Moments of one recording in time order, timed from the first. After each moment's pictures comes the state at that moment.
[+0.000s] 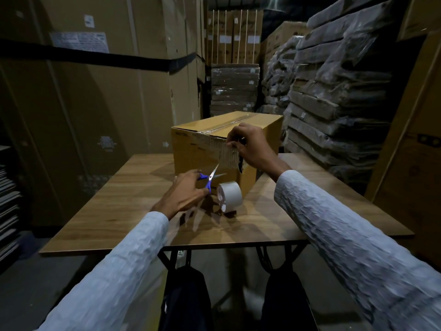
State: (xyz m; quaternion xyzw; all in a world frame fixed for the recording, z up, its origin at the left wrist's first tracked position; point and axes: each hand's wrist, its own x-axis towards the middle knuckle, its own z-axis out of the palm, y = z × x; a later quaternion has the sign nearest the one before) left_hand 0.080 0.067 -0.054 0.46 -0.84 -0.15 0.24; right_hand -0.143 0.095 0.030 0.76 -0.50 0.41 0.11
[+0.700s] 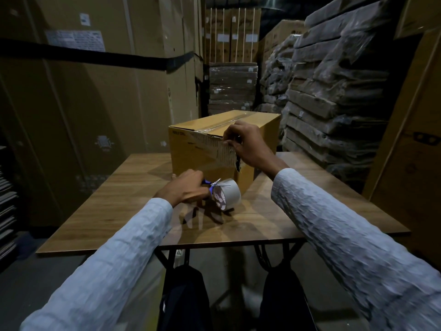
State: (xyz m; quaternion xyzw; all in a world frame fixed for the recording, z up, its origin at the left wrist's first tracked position) left_hand 0.067 0.066 -0.029 0.45 -0.88 -0.10 0.11; right_hand -0.141 0.097 0.032 0.76 -0.49 0.41 0.12
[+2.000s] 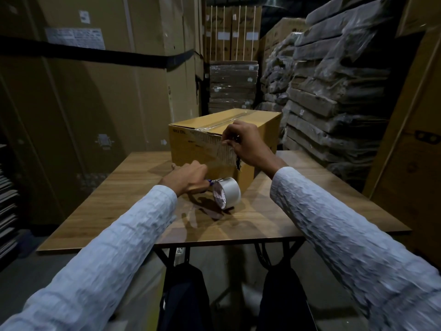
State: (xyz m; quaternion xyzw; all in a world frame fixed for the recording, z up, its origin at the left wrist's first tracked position) left_hand 0.061 0.062 -0.016 0.45 -0.89 -0.02 0.06; right_hand -0.141 0.090 0.028 0.76 -0.49 0.40 0.11
